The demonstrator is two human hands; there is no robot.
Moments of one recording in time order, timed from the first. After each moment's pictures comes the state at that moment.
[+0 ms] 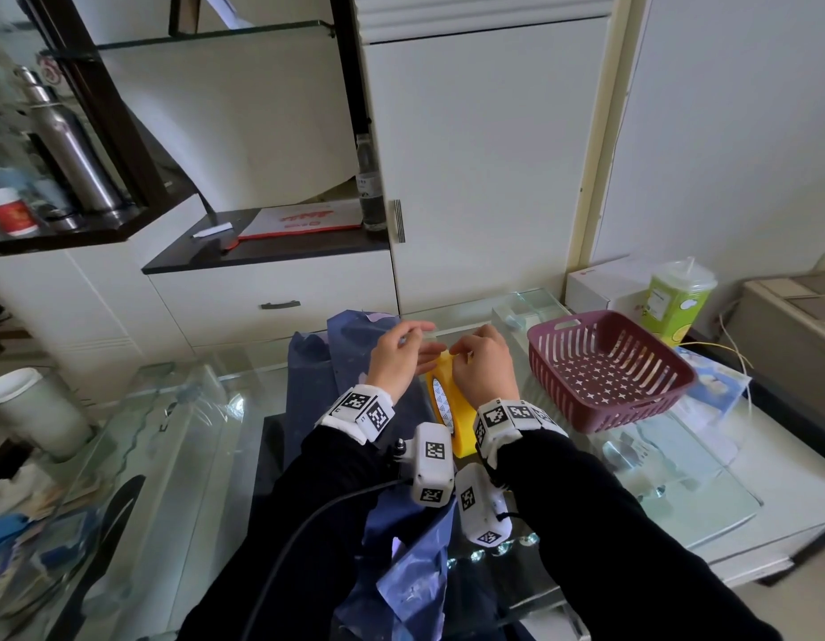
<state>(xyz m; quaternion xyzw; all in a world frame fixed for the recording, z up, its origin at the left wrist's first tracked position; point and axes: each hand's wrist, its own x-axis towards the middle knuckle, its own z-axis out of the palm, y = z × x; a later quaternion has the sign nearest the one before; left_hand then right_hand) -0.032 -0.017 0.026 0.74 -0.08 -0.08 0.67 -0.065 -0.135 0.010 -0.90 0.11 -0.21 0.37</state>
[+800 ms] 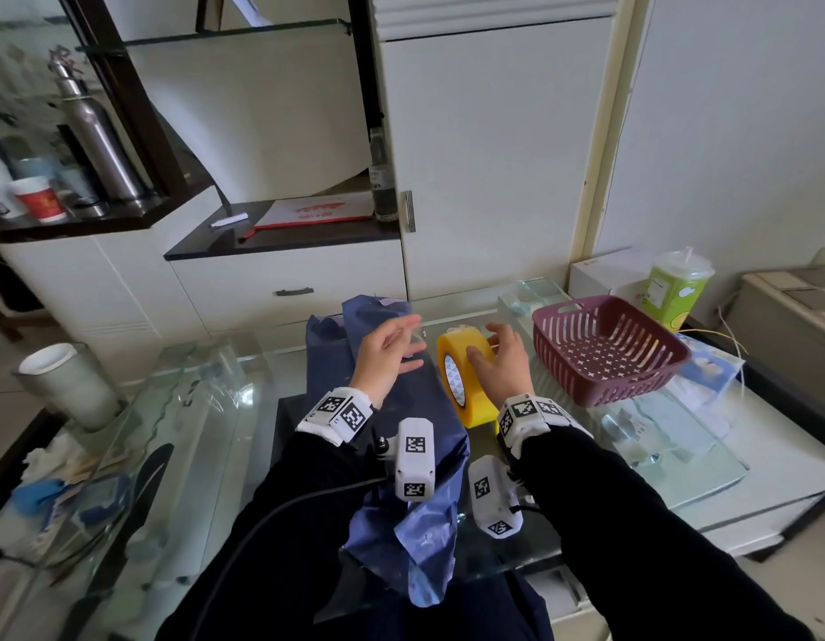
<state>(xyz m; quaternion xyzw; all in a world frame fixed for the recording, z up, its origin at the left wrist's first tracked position) -0.045 0.002 0.020 0.73 -0.10 -0.09 0.67 -0.077 -0.156 -0.009 -0.85 0.18 -0.15 0.47</state>
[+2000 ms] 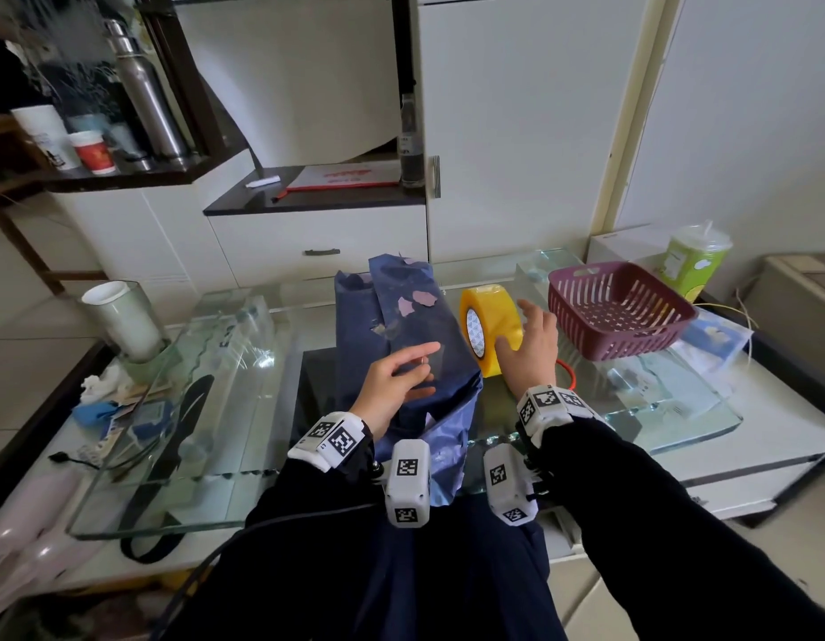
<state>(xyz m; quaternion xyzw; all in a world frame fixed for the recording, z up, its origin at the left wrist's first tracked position) -0.080 0.018 -0.008 0.68 -0.10 -0.16 0.71 -0.087 -0.168 -0.015 -0.85 0.18 -0.25 0.42</state>
